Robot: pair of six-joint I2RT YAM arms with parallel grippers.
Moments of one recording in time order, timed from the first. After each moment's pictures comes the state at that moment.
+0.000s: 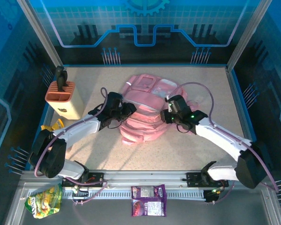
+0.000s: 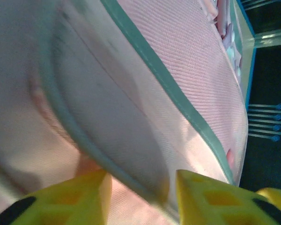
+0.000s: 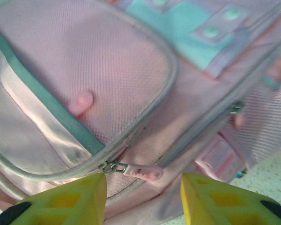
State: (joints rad) left arm -0.46 1.39 0.84 -0.15 0.20 -1.07; right arm 0.57 1.20 0.88 -0.45 0.11 0.35
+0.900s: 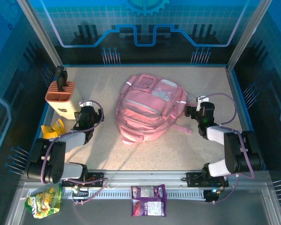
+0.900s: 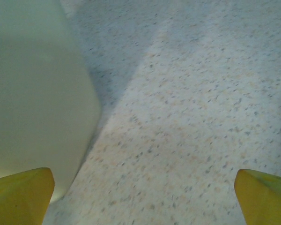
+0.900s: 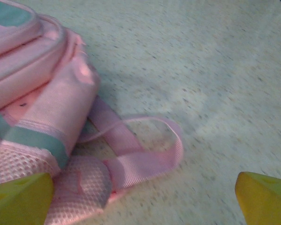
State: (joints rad) left arm -0.08 1.37 0.40 0.42 -0.30 -0.12; right arm 0.05 1.47 0.44 0.53 0.09 0.03
